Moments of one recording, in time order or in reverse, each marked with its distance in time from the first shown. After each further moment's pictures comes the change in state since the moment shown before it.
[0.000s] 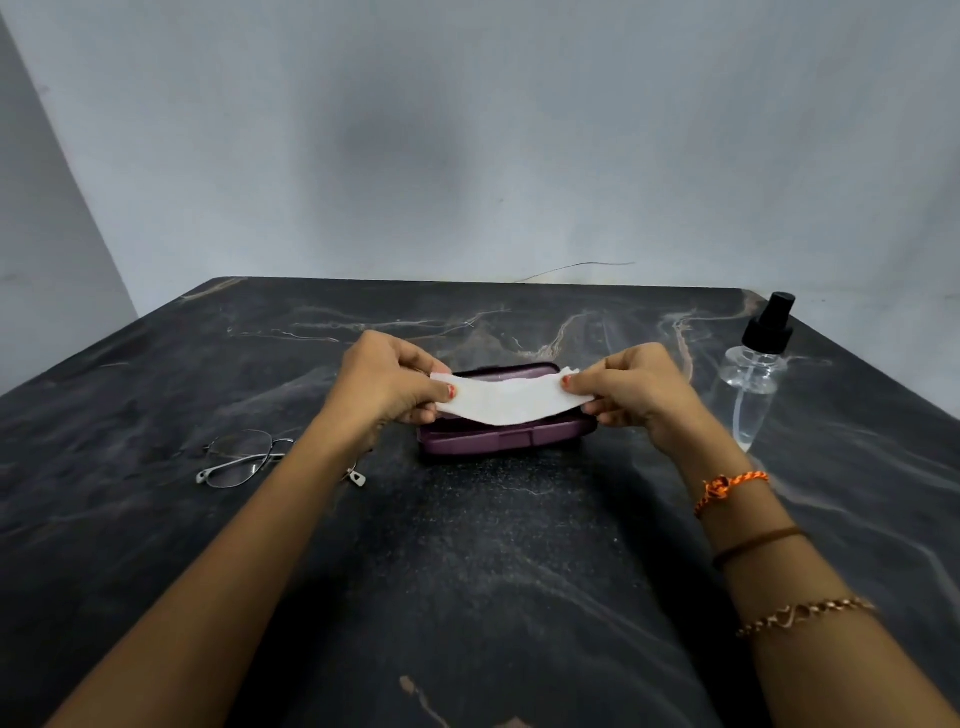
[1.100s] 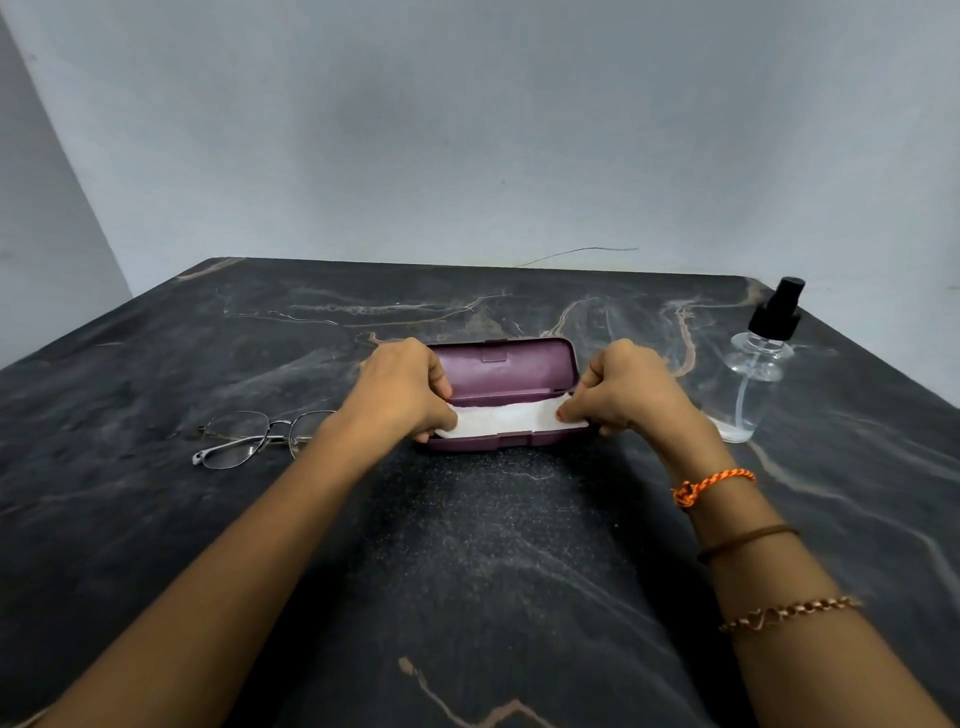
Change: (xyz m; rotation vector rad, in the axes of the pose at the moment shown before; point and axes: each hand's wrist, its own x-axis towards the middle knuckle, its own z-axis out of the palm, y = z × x) left_hand -0.004 -0.008 0.011 0.608 -0.083 0.099; right_hand 0.002 0.004 0.009 -0.619 -0.008 -0.079
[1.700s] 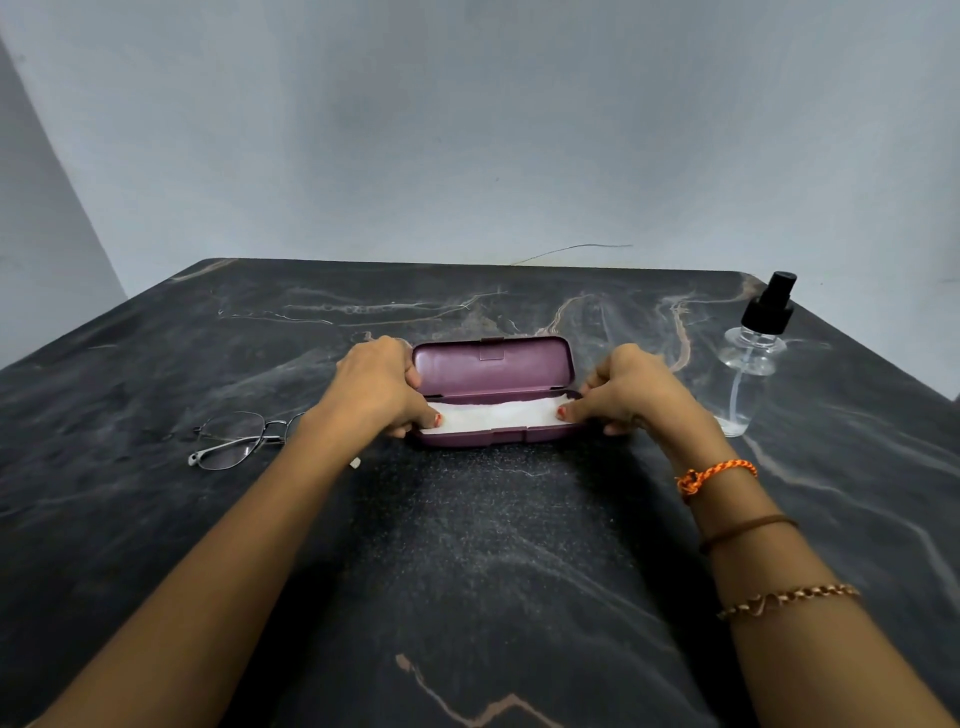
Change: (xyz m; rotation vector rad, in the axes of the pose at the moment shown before) left_hand 0.005 -0.005 -0.008 0.009 -0.002 -0.126; right_hand 0.004 0.008 -0.003 0.072 -0.082 0.096
